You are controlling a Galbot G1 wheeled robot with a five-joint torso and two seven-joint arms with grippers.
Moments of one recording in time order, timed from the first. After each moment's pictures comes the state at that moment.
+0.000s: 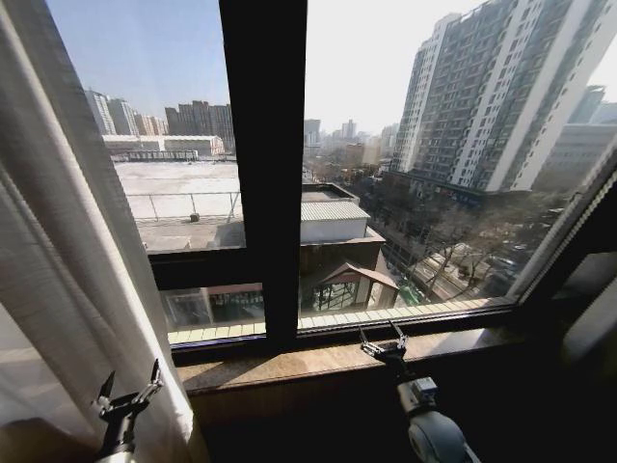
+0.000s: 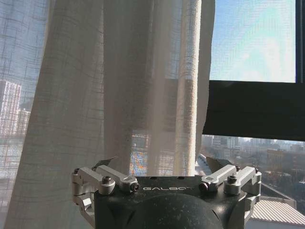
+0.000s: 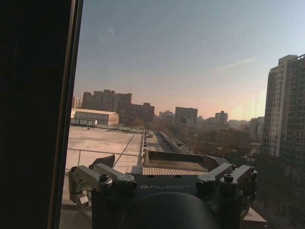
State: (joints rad) left arm 1.67 -1.52 -0.95 -1.90 -0.36 -0.37 0.13; right arm -1.41 1.14 0.43 1.86 0.27 0.17 0.09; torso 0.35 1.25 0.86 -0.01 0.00
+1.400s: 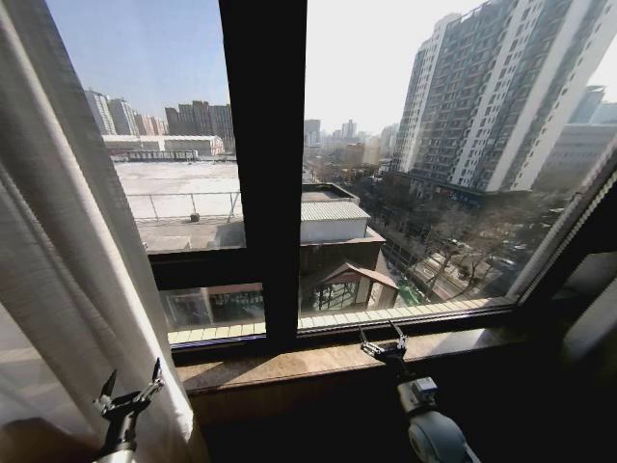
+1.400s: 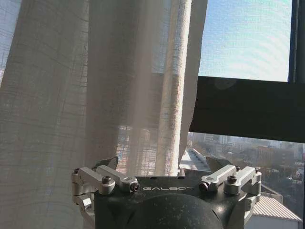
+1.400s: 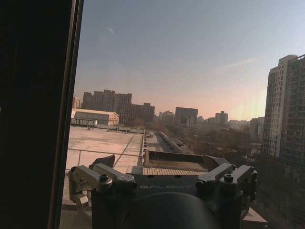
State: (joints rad) left arm 1.63 -1.48 -0.89 -1.92 -0.37 -0.29 0.09; right arm -1.41 1.14 0.43 1.86 0.27 0.17 0.09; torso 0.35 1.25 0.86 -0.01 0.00
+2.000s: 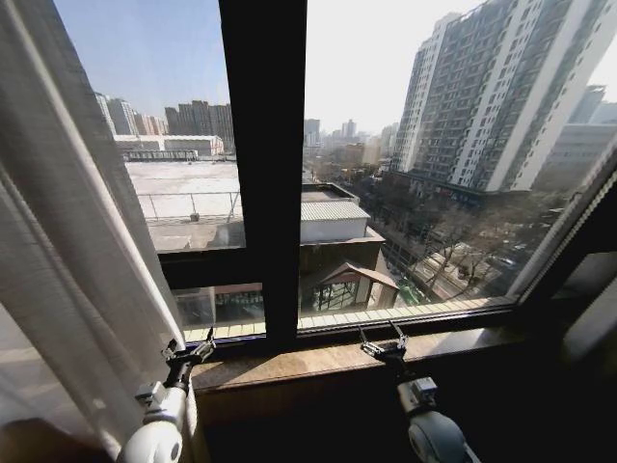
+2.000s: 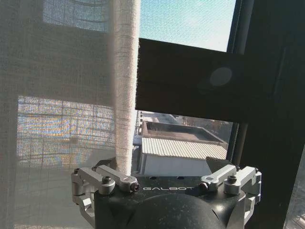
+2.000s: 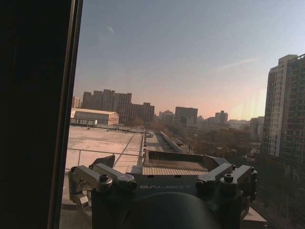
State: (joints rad) left arm 1.44 -1.29 -0.58 -2.05 -0.41 0.17 -0.15; right arm -1.41 1.14 0.43 1.86 0.27 0.17 0.09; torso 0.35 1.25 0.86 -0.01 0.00
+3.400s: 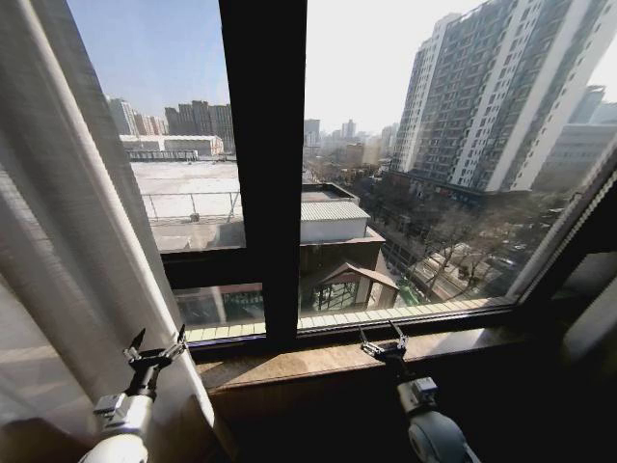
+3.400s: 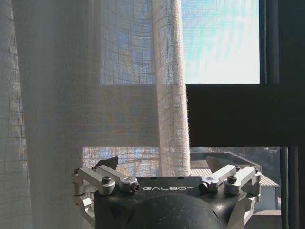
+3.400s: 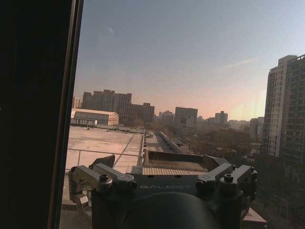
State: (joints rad) left arm 1.58 -1.20 -0.75 -2.05 -0.40 -0.06 -0.13; right arm -1.41 1.14 0.43 1.86 0.27 0.17 0.09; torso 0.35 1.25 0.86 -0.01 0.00
